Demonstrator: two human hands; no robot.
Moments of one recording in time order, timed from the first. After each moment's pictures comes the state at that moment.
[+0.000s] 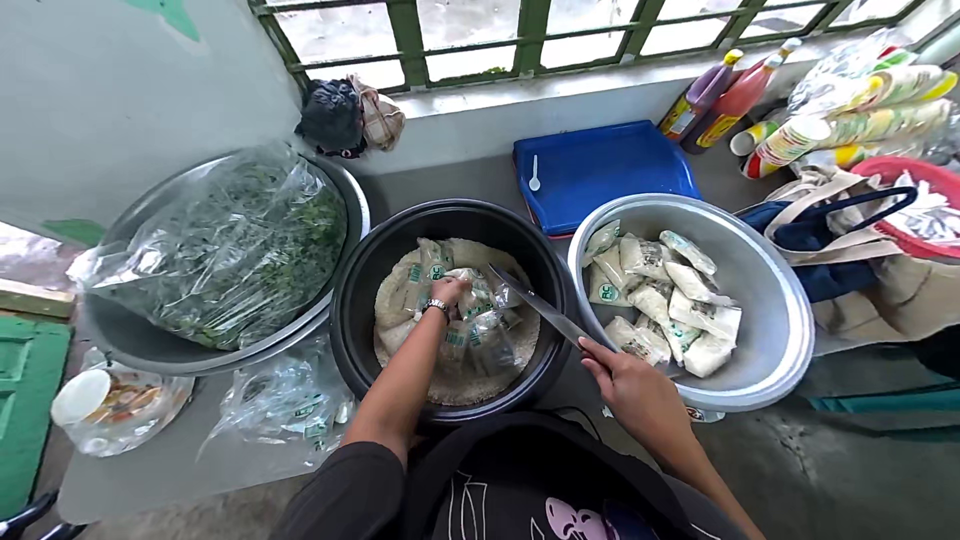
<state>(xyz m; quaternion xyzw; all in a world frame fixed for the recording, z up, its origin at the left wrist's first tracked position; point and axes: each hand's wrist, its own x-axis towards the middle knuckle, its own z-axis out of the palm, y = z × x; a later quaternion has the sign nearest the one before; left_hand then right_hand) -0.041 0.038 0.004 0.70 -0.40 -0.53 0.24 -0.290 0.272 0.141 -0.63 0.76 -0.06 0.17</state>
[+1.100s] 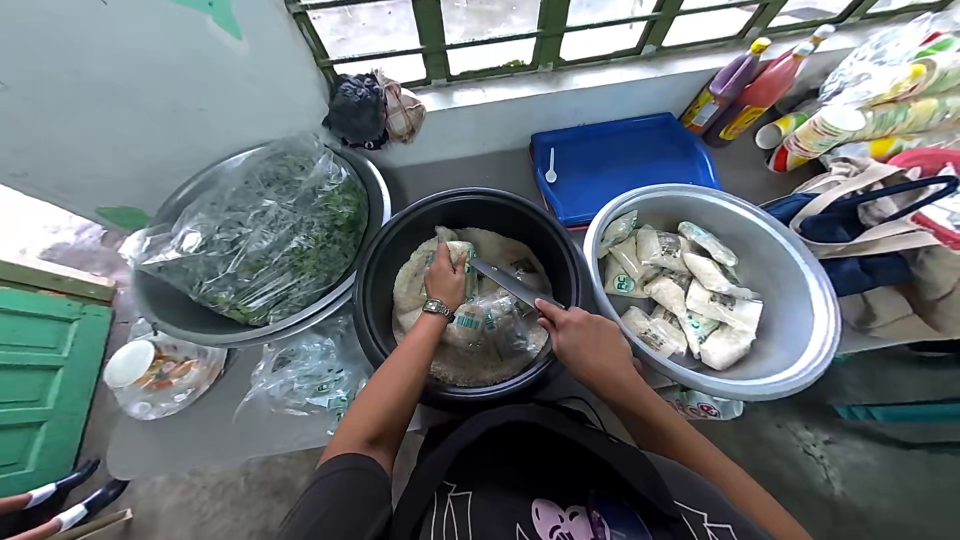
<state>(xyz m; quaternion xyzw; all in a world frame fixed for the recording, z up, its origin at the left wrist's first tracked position) -0.015 0.090 0.077 0.66 -0.65 -0.24 0.28 -0.220 0.219 0.173 -0.68 0.70 0.08 0.20</state>
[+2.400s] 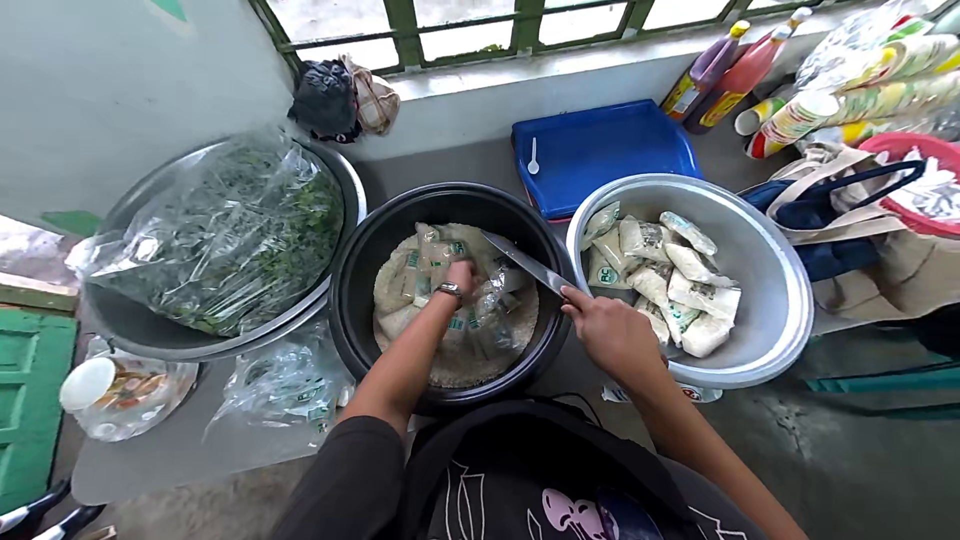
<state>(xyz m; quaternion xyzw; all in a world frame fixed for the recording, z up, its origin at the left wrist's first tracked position) -0.061 0.050 0.042 0.58 -0.73 -0.35 -0.03 -0.268 0.217 0.174 -0.62 0.76 0.07 0.19</state>
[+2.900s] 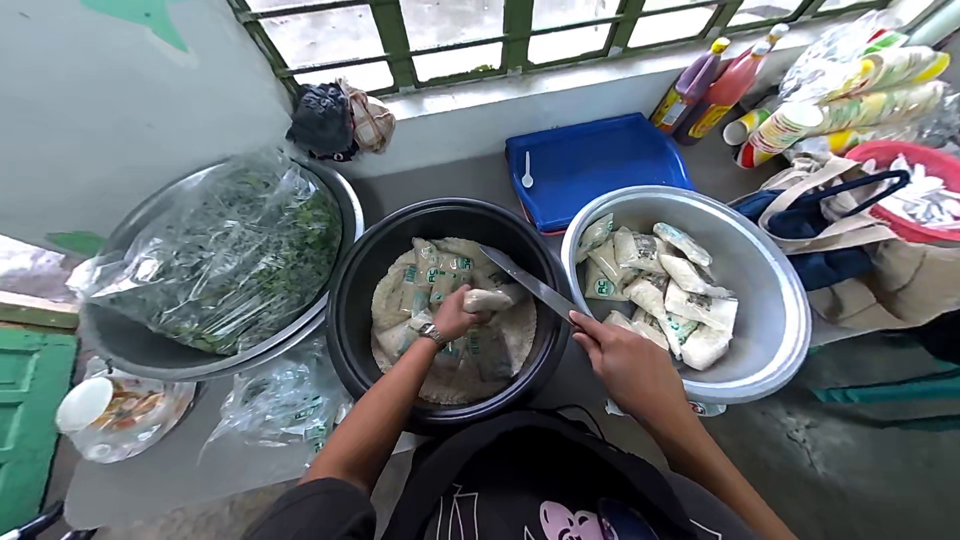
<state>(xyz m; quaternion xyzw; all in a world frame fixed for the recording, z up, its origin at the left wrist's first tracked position) -0.037 0.088 0.034 0.52 -0.69 -0.48 0.16 -0.289 0.248 0.162 -0.65 0.75 -0.04 0.13</state>
